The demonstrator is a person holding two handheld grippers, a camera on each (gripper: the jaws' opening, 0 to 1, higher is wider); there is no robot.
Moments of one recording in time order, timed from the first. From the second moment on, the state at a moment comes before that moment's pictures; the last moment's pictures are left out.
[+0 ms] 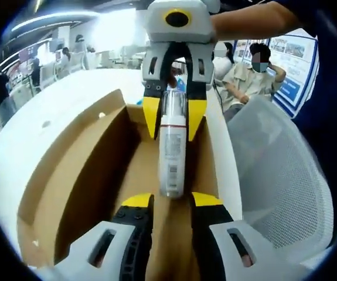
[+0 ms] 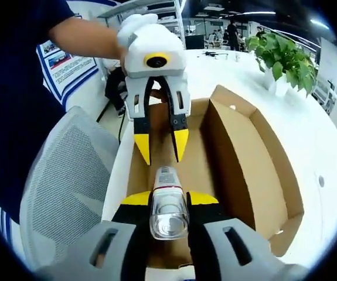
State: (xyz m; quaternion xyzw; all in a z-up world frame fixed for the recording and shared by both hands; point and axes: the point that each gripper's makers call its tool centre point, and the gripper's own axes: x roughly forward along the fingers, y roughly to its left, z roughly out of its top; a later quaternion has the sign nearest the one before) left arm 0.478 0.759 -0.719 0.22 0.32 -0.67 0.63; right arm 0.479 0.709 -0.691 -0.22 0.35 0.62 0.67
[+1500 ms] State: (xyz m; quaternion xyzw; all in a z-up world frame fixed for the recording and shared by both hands) left arm 0.442 0.743 -0.672 0.17 0.25 -0.64 0.71; right arm 0.469 0.646 -0.599 -0.33 0.37 0.56 0.66
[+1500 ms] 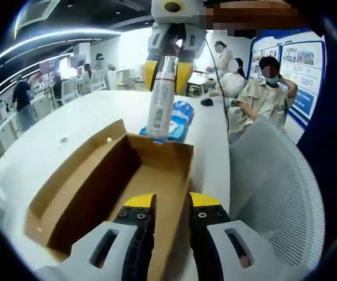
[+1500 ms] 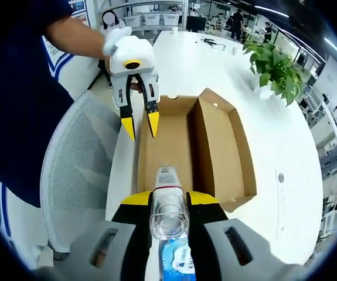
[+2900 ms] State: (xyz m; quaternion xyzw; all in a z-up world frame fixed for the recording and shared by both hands) left arm 0.468 0.617 -0.668 0.19 0.24 -0.66 0.68; right arm 0.495 0.477 -0.647 -0.38 0.48 0.49 0.62
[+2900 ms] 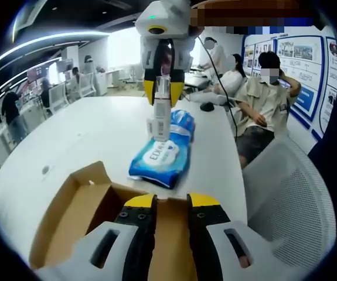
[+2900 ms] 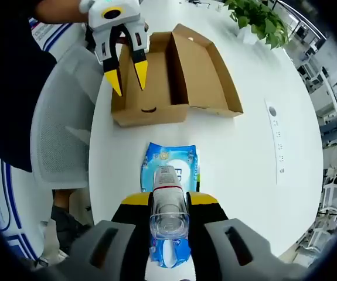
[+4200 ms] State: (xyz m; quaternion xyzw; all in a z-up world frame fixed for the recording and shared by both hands) left arm 0.503 0.553 -0.677 0.22 0.24 -0.63 0.70; right arm 0.567 0.420 -0.708 -0.43 0.53 0.43 0.58
